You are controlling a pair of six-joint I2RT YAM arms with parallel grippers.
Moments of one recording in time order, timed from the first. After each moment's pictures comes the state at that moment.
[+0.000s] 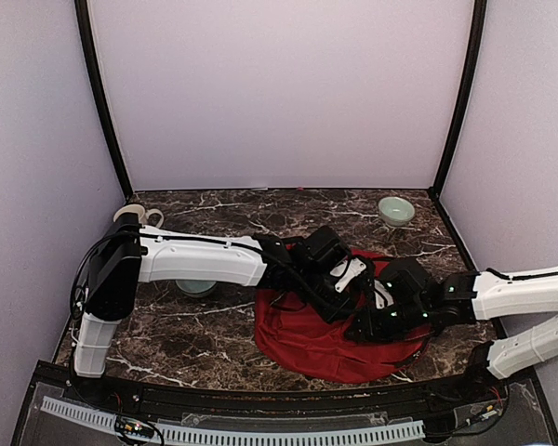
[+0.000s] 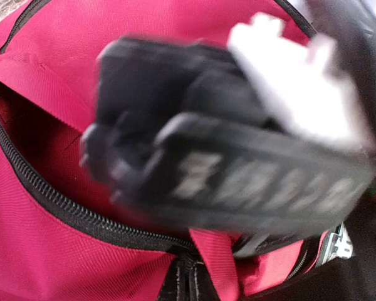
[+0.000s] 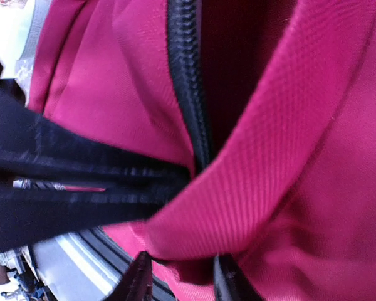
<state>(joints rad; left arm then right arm) -1.15 2.17 1.74 -0.46 0.23 -0.19 0.96 1.13 0.53 -0.32 -0.20 0.91</state>
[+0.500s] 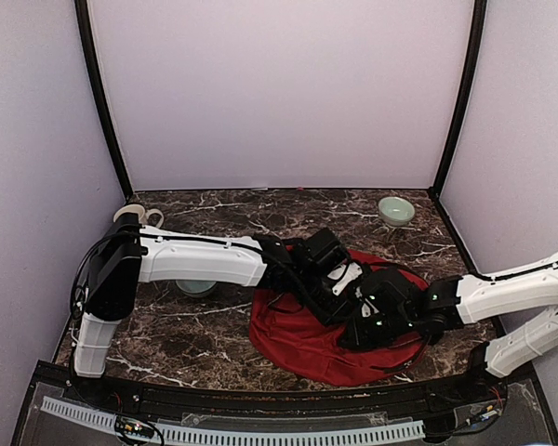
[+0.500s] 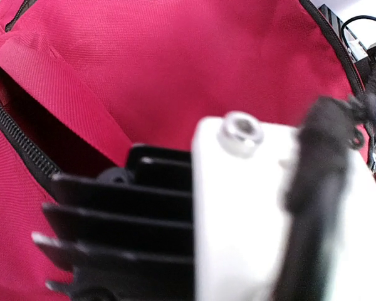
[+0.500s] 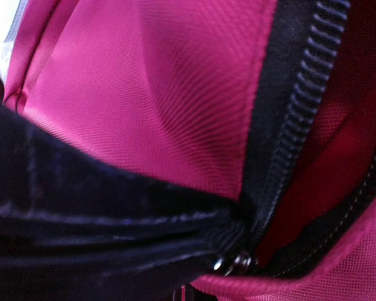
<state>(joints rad) -1.15 2.17 1.73 -0.51 0.24 -0.21 1.07 1.28 0.57 -0.24 -0.13 0.93</state>
